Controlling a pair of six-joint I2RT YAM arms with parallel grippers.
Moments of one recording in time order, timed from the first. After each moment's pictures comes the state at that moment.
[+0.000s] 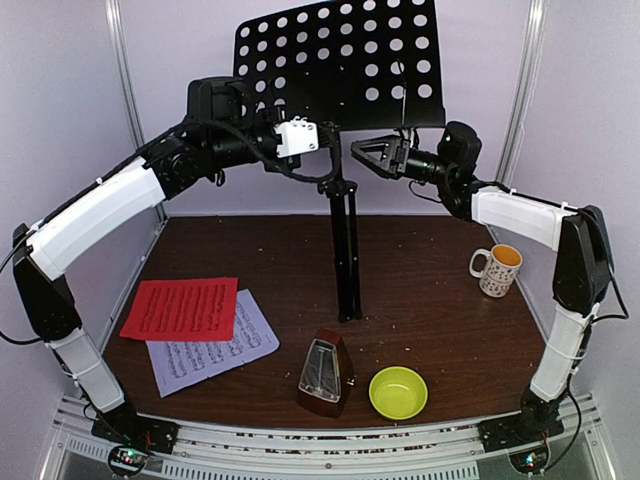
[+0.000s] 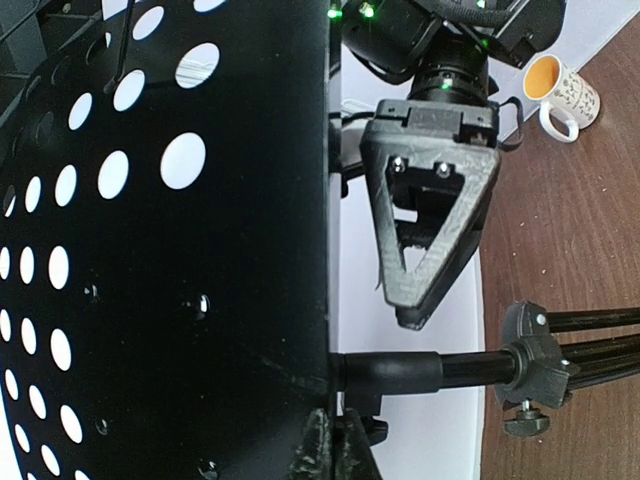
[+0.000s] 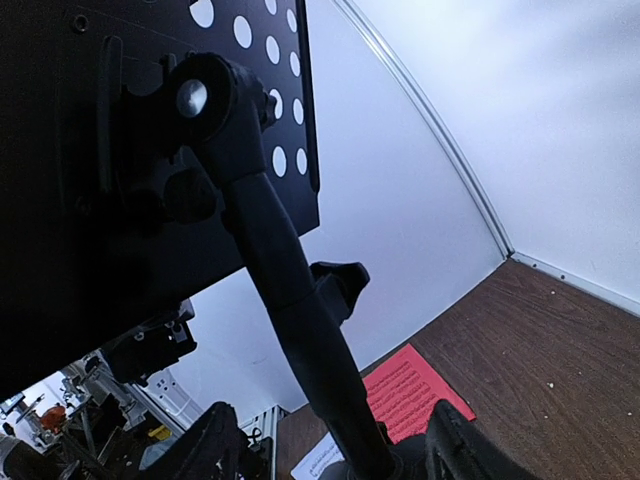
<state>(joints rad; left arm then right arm) -0.80 1.68 1.87 -0.27 0.11 1.25 0.43 1.84 1.54 0.57 -0.91 0.81</state>
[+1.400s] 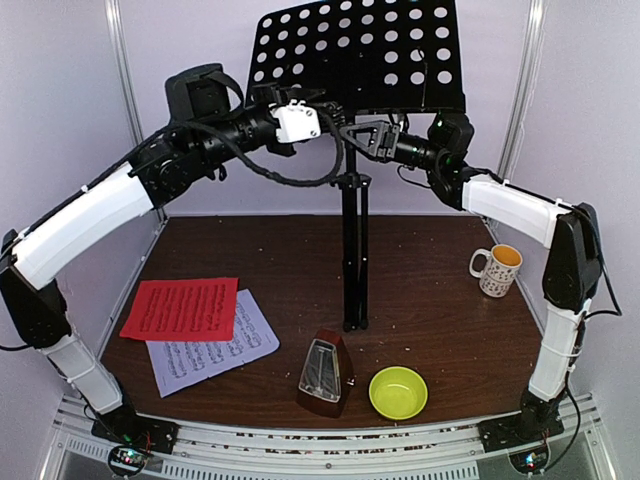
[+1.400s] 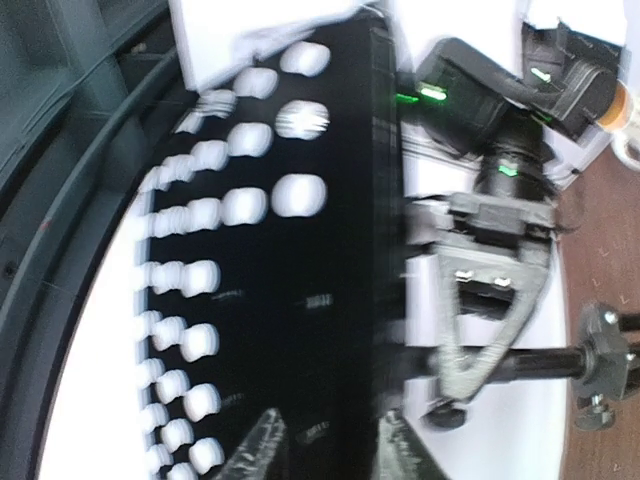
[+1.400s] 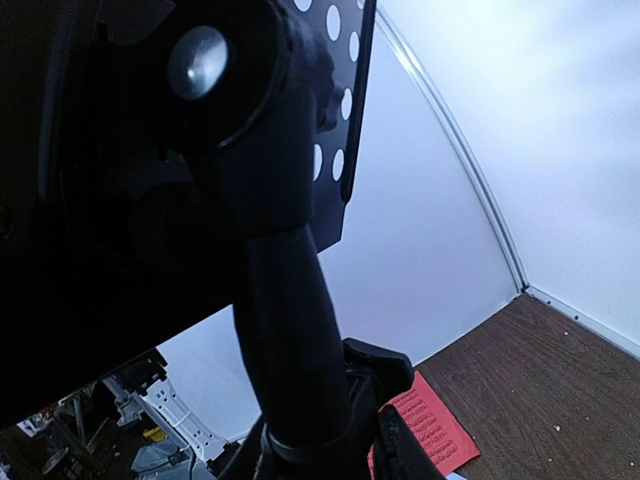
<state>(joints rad) -0.88 1.63 1.83 -0.08 0.04 1.35 0.47 1.90 1.72 0.54 -0.91 0.80</state>
